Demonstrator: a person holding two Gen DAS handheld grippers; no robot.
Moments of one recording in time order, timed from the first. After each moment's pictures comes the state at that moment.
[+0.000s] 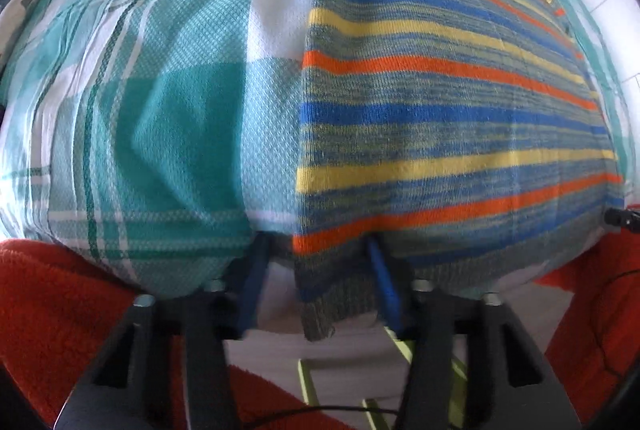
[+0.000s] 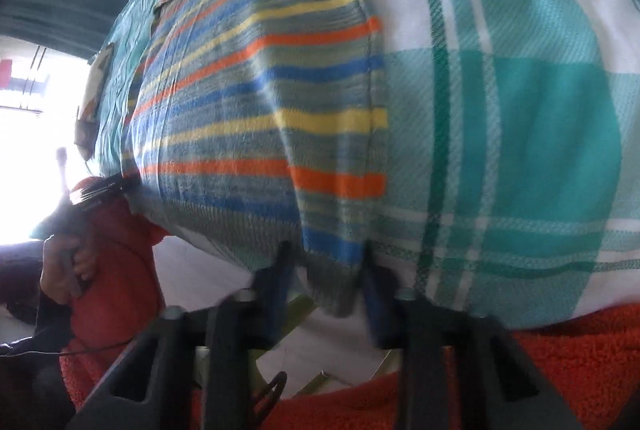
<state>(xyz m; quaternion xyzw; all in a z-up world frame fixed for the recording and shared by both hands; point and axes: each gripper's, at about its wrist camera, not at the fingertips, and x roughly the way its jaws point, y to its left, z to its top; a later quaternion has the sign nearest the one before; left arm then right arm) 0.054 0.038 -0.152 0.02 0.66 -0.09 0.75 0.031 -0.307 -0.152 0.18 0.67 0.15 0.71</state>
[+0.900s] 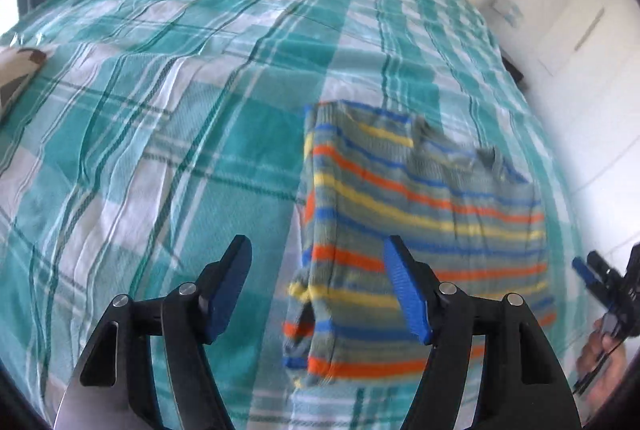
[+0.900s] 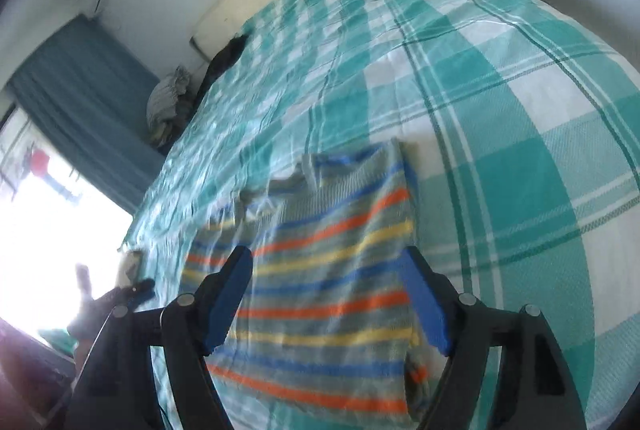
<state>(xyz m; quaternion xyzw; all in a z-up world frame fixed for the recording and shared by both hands) 0.259 0.046 -0.089 -0.12 0.47 -0.07 0.87 0.280 -0.340 -0.064 0.24 0.40 0.13 0.87</state>
